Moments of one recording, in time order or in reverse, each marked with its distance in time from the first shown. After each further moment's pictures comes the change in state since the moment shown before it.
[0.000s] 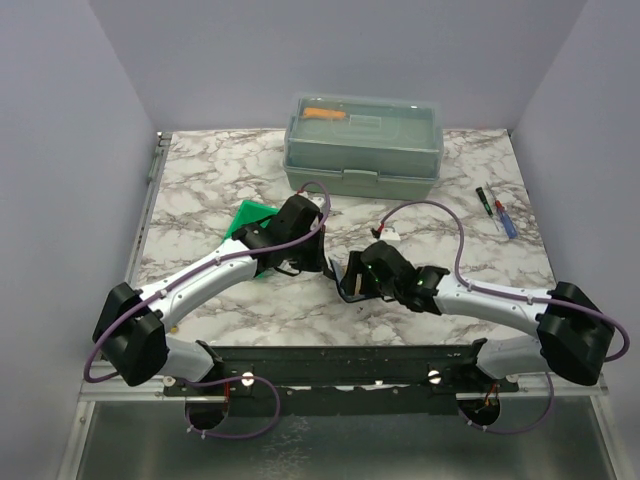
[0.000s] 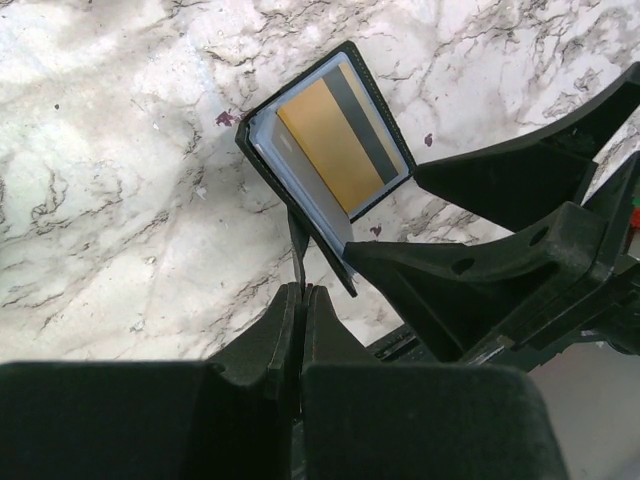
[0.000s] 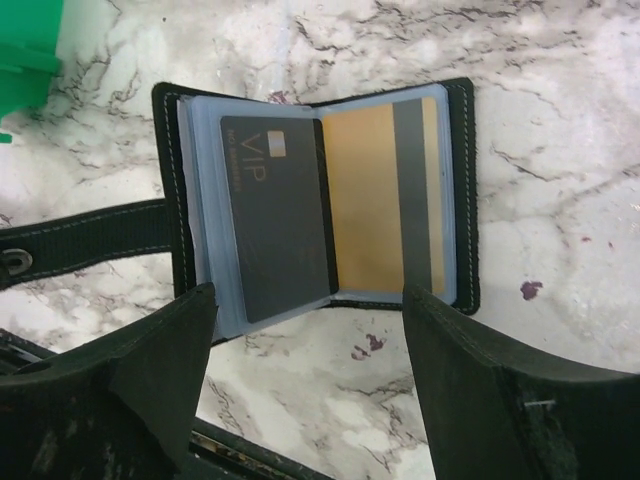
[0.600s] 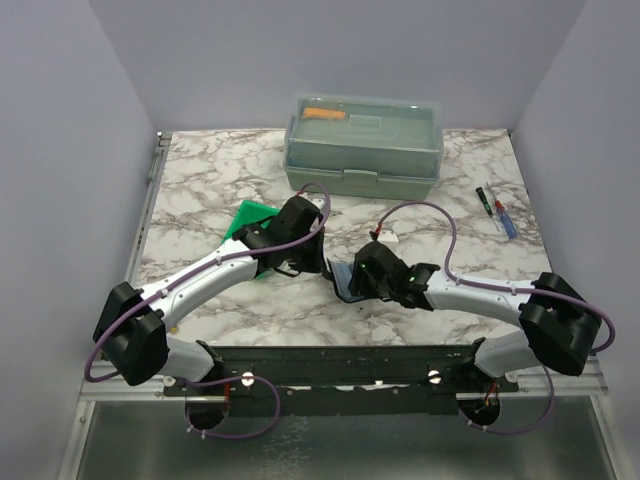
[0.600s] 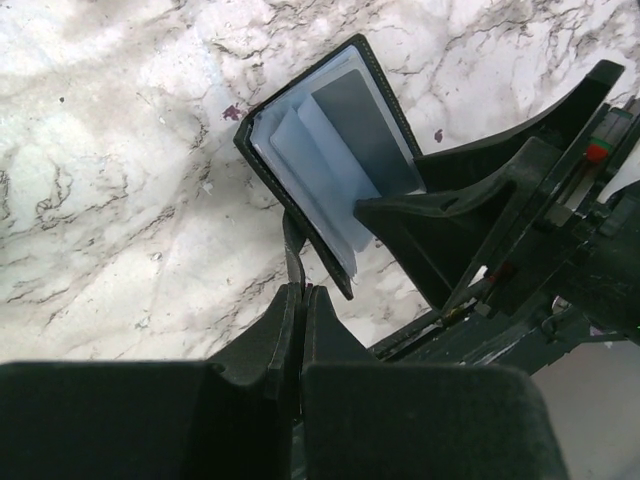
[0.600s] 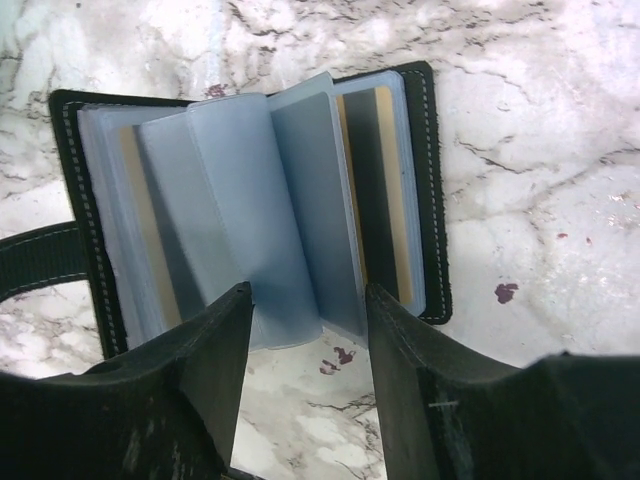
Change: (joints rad) left arm 0.000 0.005 -0.004 -0.002 -0.004 0.004; right arm -0.014 0.098 0.017 0.006 0.000 0.006
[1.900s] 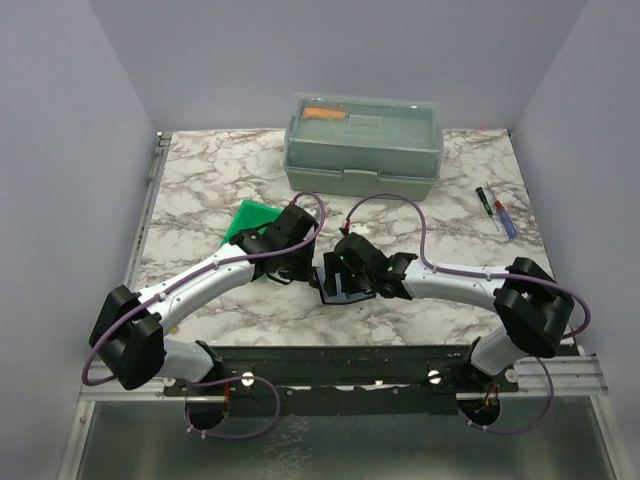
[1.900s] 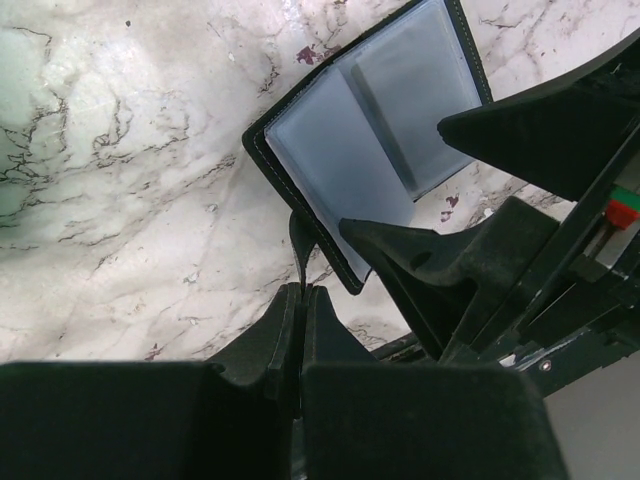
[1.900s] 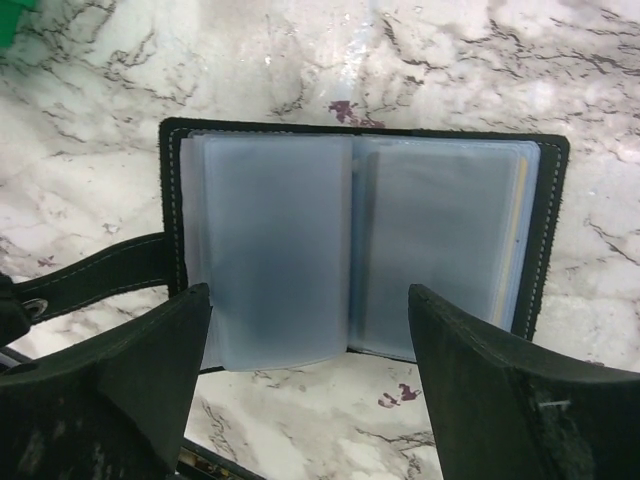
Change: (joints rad) left arm 0.005 -0.027 -0.061 -0.078 -0.072 0.006; right arm 0.043 0.155 0.177 -0.039 -0.060 -0.156
